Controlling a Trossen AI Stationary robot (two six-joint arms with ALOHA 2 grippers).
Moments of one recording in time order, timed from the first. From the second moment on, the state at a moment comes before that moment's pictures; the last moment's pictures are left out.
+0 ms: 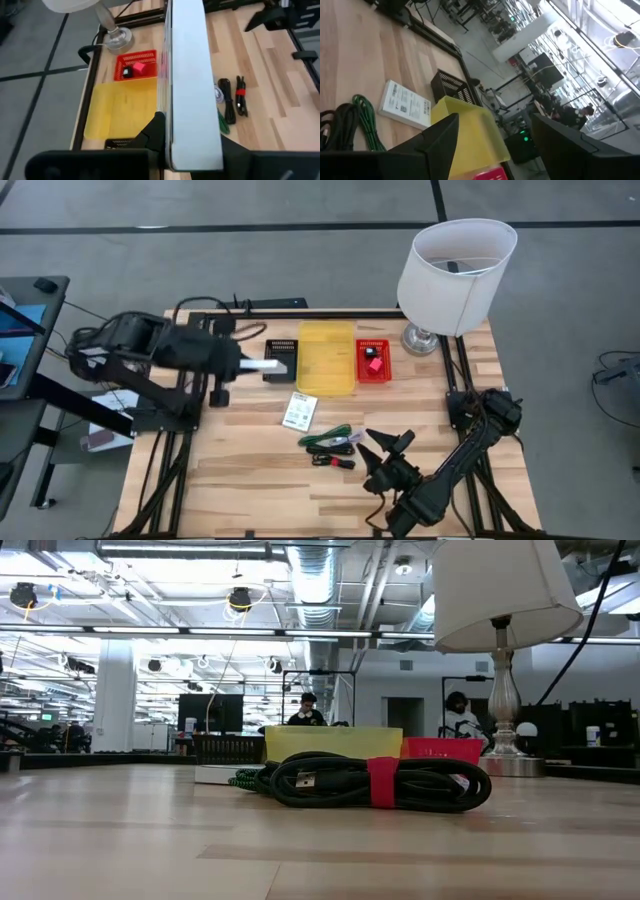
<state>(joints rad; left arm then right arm) -0.15 1.25 1.78 -1.22 -0.26 0.07 0.84 2.00 1.60 -1.57 1.41 1.04</state>
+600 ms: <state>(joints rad) 0.41 1.24 1.42 -0.99 0.26 0.30 0.80 2.00 1.50 -1.57 1.38 1.21</state>
